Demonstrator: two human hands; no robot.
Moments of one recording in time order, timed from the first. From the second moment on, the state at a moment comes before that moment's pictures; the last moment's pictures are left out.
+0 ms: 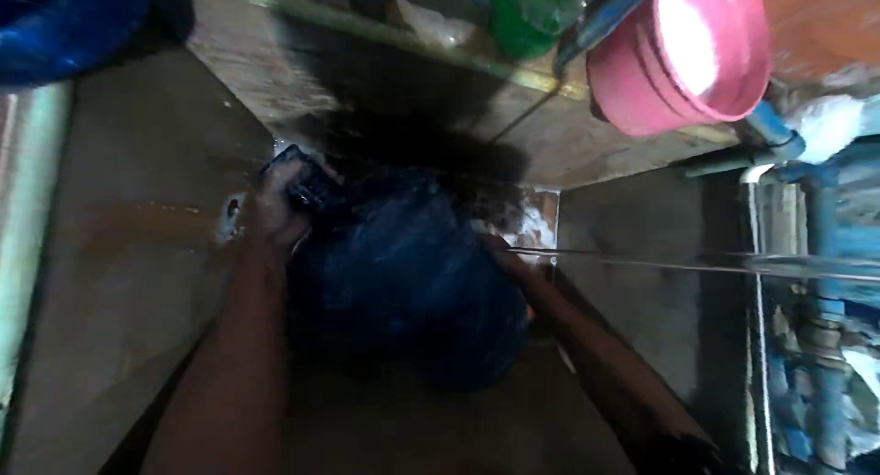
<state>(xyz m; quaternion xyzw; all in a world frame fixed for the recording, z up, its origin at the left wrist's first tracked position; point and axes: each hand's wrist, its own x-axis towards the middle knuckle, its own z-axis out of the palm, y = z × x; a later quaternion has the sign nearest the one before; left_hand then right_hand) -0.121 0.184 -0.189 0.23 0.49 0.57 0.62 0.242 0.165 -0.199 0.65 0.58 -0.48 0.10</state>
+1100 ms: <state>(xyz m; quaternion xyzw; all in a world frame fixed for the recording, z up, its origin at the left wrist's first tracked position) -0.083 0.120 -0.206 0.07 0.73 0.49 0.47 0.228 0.153 -0.157 0.65 0.62 -0.44 0.06</state>
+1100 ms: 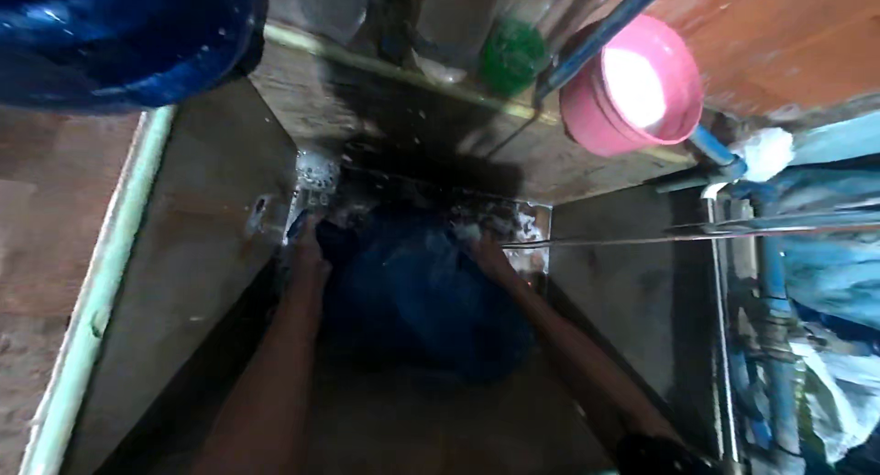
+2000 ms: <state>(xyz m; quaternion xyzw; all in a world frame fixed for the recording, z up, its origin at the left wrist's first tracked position) -0.123 0.106 -0.253 -0.02 0.83 0.42 0.37 0.304 0.000 -0.150 0.75 0.19 -0.64 -0.06</state>
